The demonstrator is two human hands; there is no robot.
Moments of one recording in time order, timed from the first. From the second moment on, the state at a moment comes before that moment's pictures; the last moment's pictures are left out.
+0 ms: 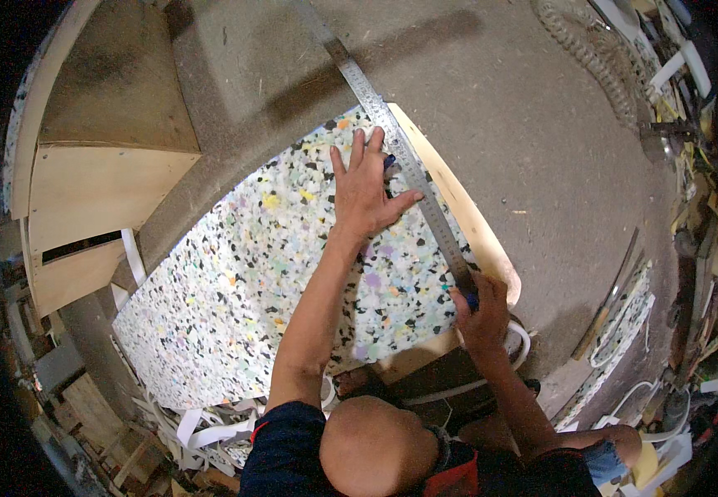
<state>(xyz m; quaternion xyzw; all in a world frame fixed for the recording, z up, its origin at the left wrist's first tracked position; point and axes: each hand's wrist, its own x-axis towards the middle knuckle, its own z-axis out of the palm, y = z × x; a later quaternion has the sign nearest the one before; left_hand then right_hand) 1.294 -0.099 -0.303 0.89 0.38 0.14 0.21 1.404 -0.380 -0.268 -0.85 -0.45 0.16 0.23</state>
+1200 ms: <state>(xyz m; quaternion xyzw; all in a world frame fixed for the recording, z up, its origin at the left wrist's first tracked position) 1.292 -0.099 -0.312 0.89 0.38 0.17 0.18 1.422 -0.496 -0.260 -0.79 -0.39 0.41 0.23</state>
